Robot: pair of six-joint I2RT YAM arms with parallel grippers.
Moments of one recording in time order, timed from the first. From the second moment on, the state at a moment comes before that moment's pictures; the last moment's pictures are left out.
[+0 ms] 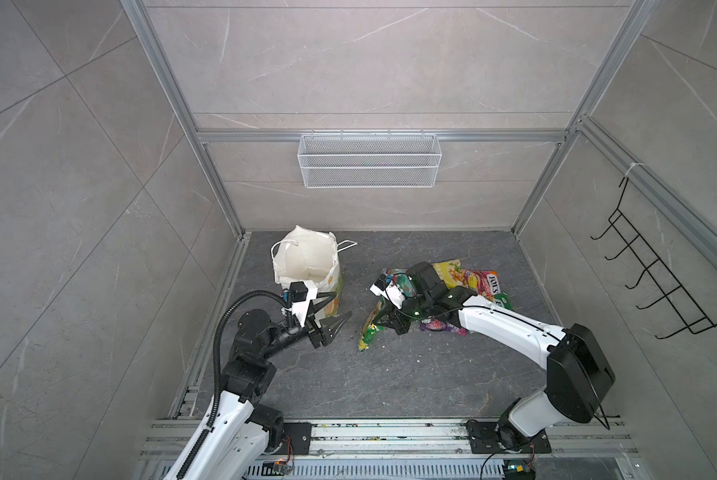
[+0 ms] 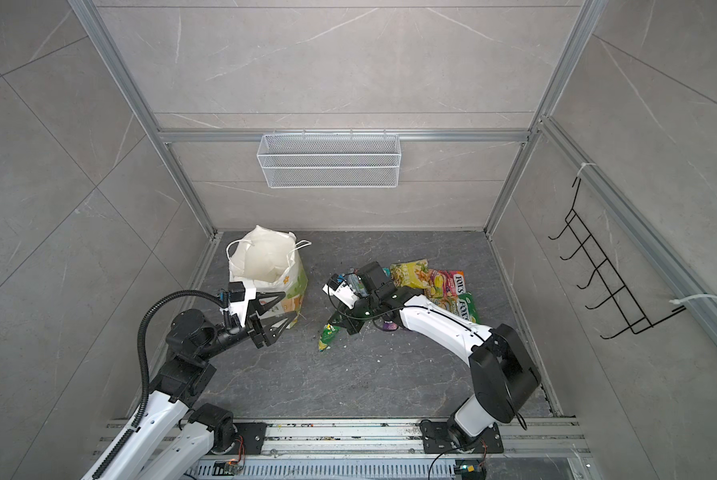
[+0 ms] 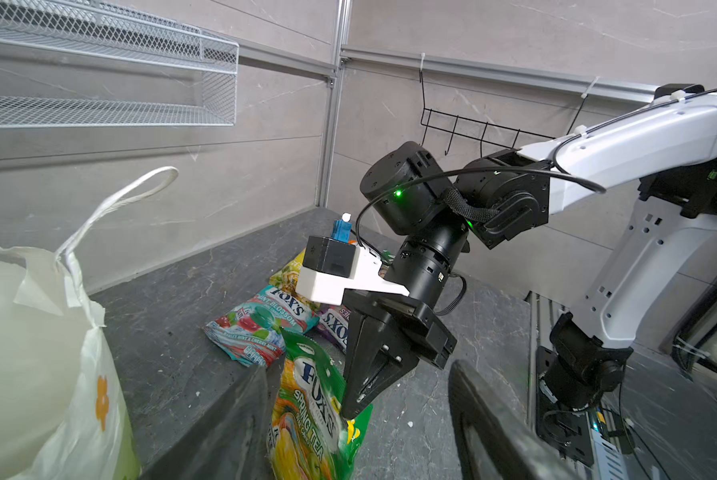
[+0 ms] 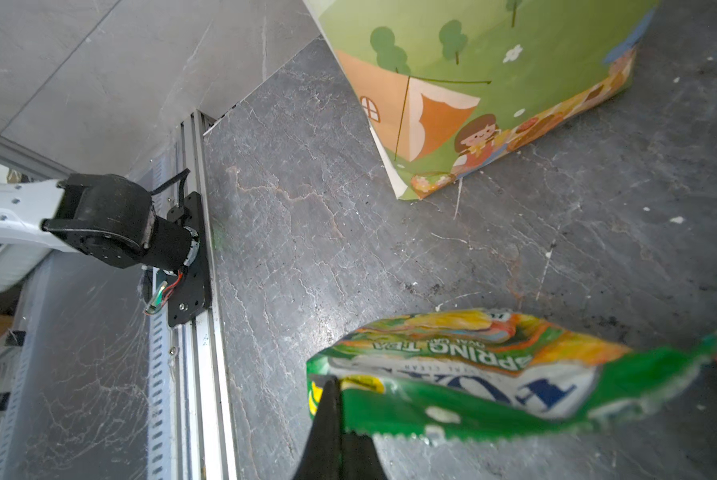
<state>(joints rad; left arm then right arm) -0.35 0.64 0.56 0.11 0.68 -0.15 0.67 1.60 1.14 -0.37 -0.65 -0.10</state>
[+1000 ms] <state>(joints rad) -0.35 0.71 0.54 0.18 0.58 -0.14 0.67 1.60 1.22 -0.81 -0.18 -0.13</state>
